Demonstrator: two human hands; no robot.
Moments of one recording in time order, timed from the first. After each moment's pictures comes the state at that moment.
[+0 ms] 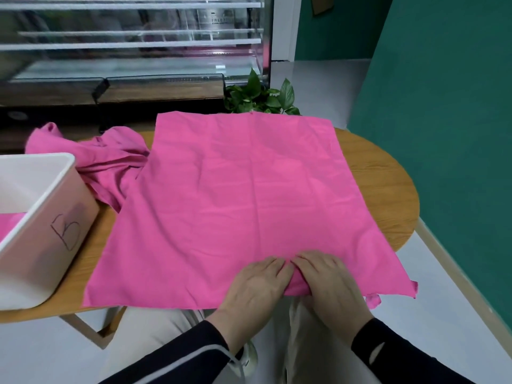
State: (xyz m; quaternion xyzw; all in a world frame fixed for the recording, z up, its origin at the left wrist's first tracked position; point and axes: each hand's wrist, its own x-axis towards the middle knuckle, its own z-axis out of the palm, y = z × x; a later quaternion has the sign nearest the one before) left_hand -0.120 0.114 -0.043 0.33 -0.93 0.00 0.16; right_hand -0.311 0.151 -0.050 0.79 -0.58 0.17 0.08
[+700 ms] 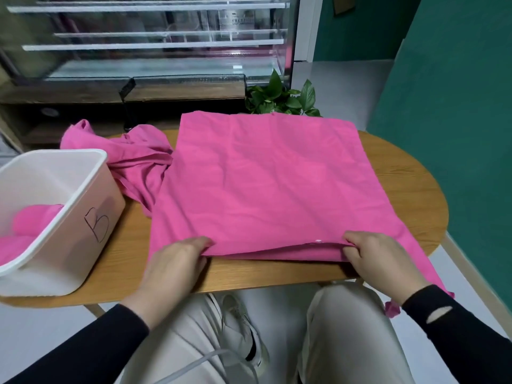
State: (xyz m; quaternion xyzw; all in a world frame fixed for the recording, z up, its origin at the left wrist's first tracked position) left_hand 0.026 0.083 0.016 0.60 -0.80 -0.03 0.09; right_hand -0.340 0.115 0.024 0.71 -0.69 0.11 -0.08
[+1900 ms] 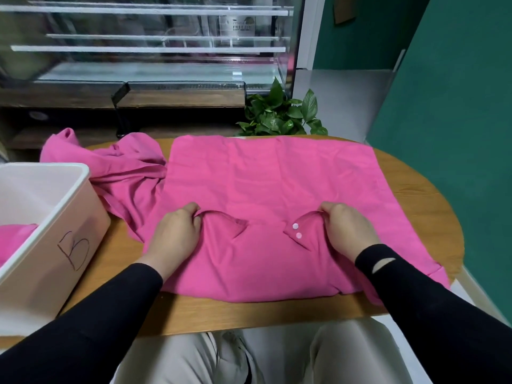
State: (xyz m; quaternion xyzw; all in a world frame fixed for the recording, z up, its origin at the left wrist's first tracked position) left_hand 0.021 -0.050 -0.006 0.65 -0.72 -0.06 0.23; right_hand -0.320 -0.016 0.013 0.68 -0.72 0.12 -0.03
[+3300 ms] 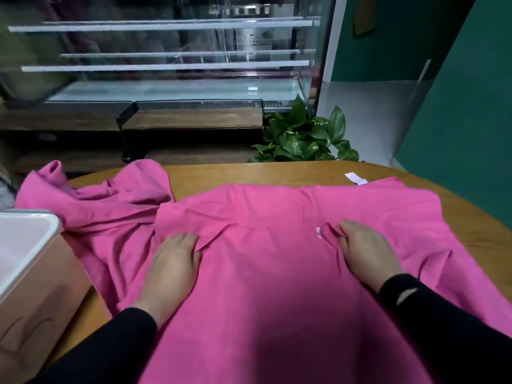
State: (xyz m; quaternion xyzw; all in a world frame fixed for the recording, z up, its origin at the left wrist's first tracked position) left_hand 0.048 -0.139 -0.048 0.64 -0.74 0.04 0.20; right_hand -0.330 -0.143 -0.032 0.71 -0.69 0.16 -0.03
